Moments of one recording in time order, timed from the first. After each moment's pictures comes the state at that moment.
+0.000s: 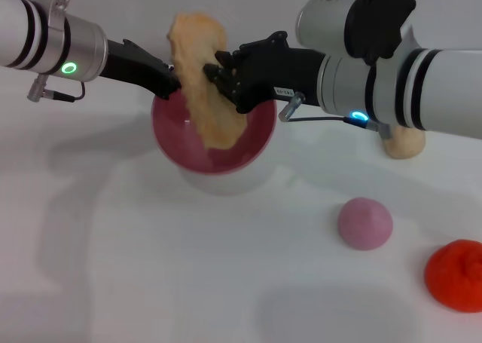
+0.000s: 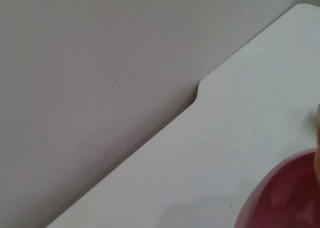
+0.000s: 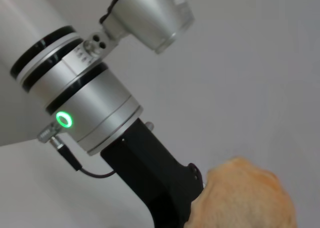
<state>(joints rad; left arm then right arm) -0.75 -2.06 1.11 1.02 2.39 1.16 -2.17 0.44 2.08 -1.81 -1.42 -2.08 -0.62 2.27</state>
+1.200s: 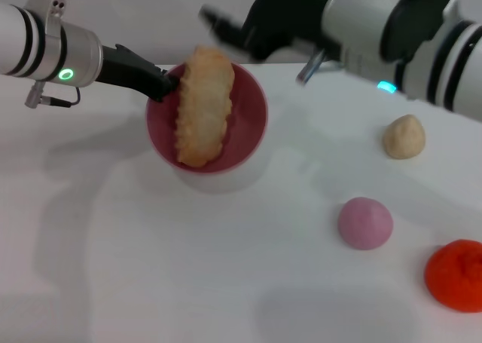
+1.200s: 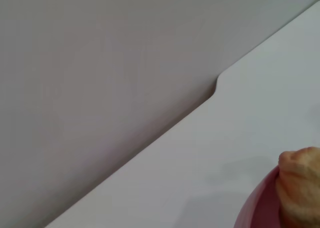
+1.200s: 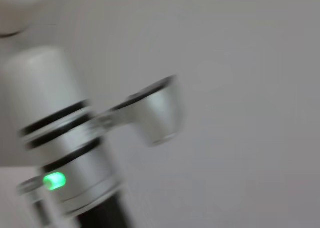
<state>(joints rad) -0.74 -2.06 1.11 0.98 2.40 1.11 -2.17 0.31 2.09 -1.82 -1.61 -2.08 -0.49 2.03</state>
